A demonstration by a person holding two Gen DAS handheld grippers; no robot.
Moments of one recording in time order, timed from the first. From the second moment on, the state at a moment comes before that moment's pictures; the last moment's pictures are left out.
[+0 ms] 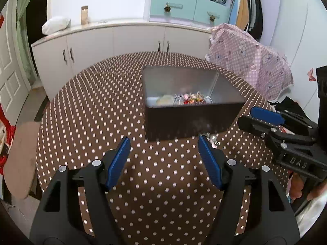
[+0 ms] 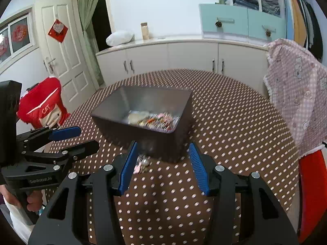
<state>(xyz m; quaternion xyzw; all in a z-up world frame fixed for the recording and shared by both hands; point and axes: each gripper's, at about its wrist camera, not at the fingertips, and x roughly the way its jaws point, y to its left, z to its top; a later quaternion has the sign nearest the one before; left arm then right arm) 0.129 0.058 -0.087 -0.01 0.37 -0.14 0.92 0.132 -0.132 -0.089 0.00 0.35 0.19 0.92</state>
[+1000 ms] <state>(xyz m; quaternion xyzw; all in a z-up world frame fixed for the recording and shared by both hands) 0.138 0.027 -0.106 -0.03 0.42 -0.20 0.89 0.140 -0.120 -0.116 -0.01 0.40 0.18 0.90</state>
